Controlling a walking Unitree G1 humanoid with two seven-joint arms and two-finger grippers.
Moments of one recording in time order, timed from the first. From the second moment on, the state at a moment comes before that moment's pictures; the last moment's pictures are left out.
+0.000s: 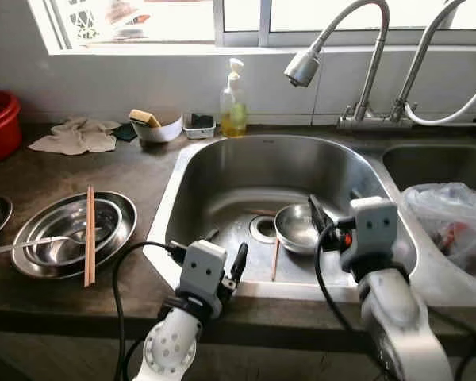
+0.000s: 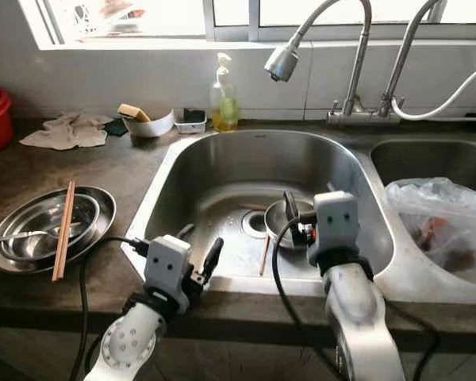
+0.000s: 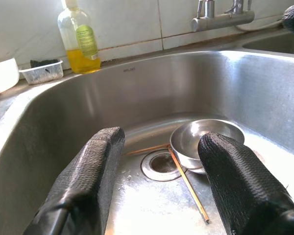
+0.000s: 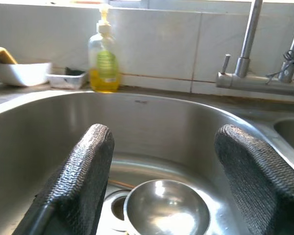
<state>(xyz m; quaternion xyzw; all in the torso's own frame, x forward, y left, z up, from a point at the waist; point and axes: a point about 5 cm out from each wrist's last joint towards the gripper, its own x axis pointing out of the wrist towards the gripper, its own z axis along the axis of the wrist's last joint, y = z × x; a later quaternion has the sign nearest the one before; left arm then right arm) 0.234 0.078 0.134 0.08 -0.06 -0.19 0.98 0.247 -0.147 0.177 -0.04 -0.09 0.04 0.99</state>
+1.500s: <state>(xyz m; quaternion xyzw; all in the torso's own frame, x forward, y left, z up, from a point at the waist) 0.232 0.081 0.133 0.08 -0.07 -0.19 0.98 0.246 -0.132 0.182 -0.02 -0.10 0.06 0.99</state>
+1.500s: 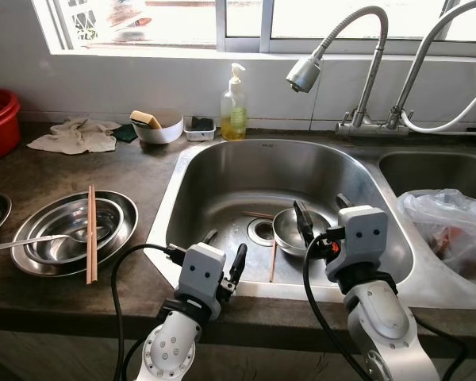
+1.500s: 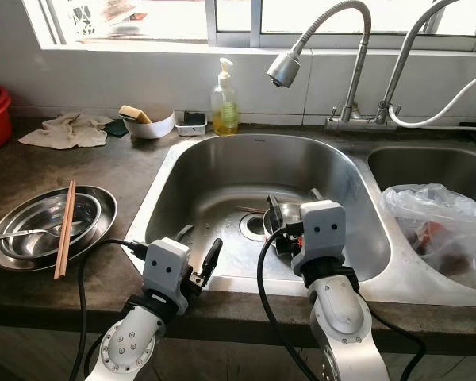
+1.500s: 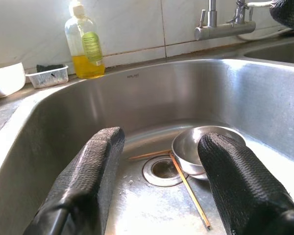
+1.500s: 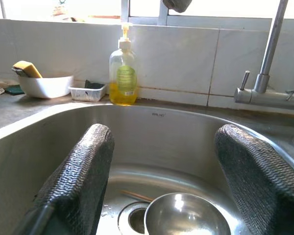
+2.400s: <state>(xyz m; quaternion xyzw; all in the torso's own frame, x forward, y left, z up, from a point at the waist) 0.233 0.081 0.136 0.08 -0.08 -0.19 0.98 0.241 -0.127 0.175 -0.02 -0.09 0.06 0.99</state>
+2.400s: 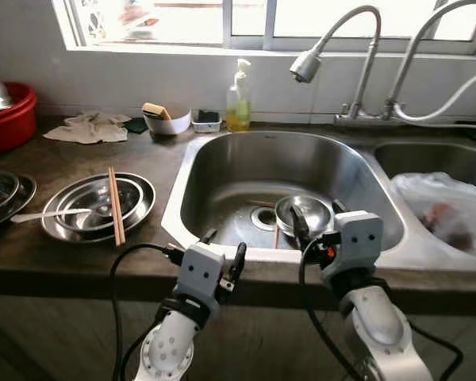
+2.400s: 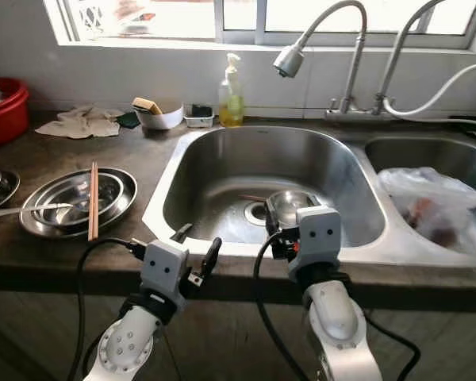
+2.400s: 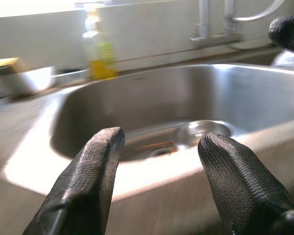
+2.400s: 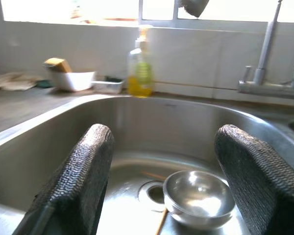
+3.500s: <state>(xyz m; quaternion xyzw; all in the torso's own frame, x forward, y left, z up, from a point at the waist) 0.229 0.075 0.127 0.07 -0.06 -0.20 0.98 0.237 -0.131 0.159 -0.03 -0.06 0.06 1.00</state>
